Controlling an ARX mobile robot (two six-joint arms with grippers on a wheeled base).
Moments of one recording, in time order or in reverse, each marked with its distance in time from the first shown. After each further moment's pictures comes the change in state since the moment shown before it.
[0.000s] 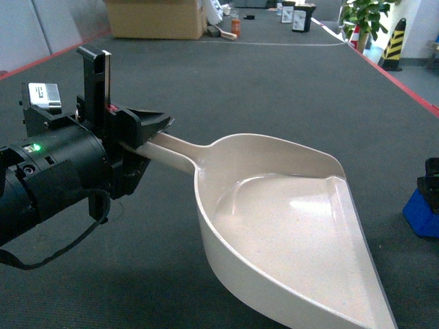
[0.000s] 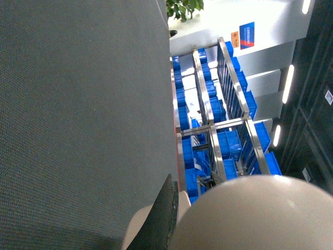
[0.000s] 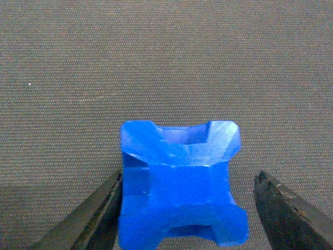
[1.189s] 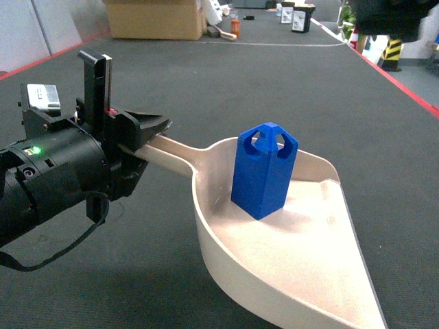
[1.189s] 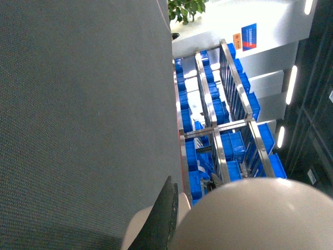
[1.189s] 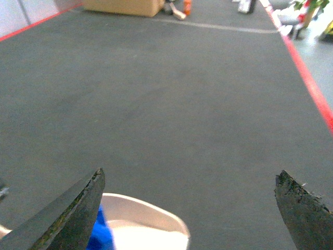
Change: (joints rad) left arm -0.001 0.004 0.000 -0.001 0.000 0.019; right arm 0.433 -0.506 -0.100 0.188 0.185 0.001
